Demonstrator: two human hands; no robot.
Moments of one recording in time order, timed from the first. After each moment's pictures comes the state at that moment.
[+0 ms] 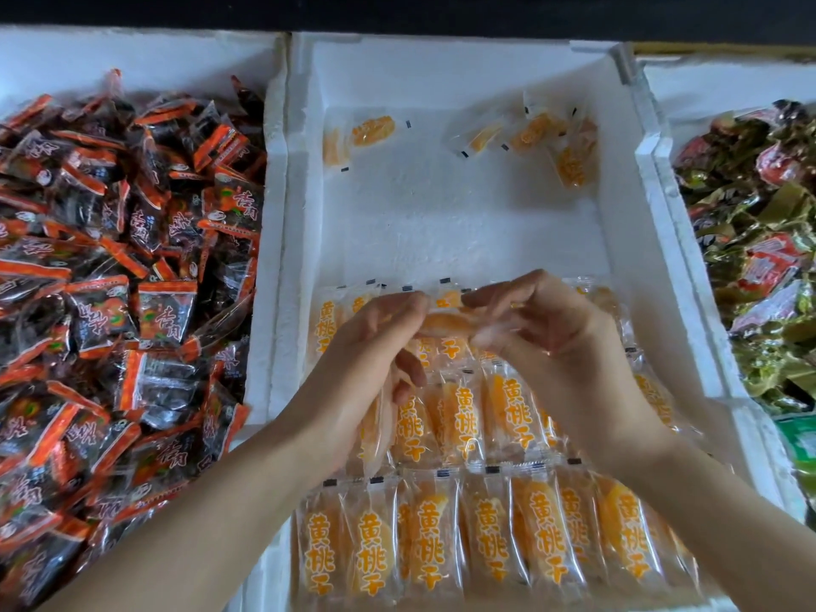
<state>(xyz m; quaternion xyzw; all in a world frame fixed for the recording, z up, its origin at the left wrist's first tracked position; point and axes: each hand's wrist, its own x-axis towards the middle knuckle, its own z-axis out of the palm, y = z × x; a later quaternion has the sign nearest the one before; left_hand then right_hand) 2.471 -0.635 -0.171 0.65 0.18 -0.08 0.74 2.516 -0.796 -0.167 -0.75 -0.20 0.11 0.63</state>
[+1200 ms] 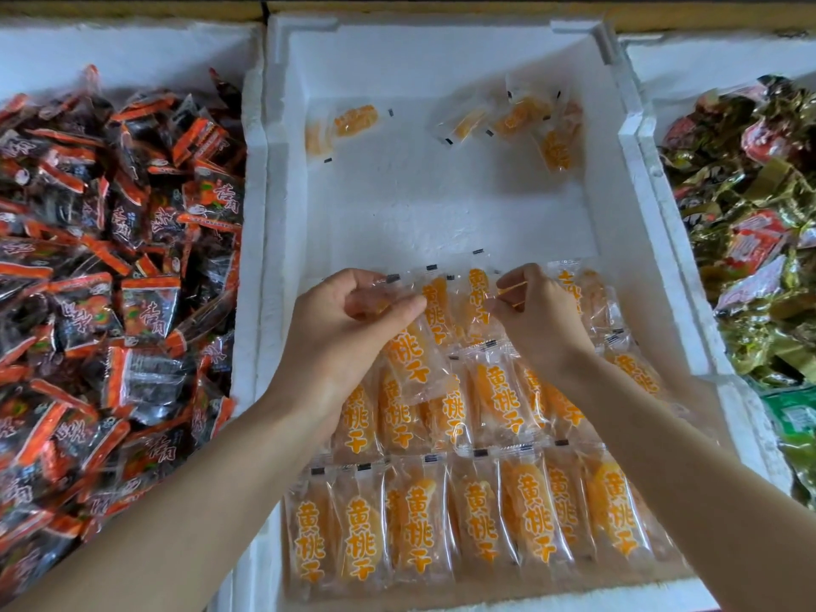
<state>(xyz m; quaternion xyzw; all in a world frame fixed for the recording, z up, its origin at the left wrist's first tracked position) 2.482 -0.637 -0.181 0.70 0.22 0.02 0.68 2.570 -0.807 -0.229 -0.93 -0.01 0.07 0.35</state>
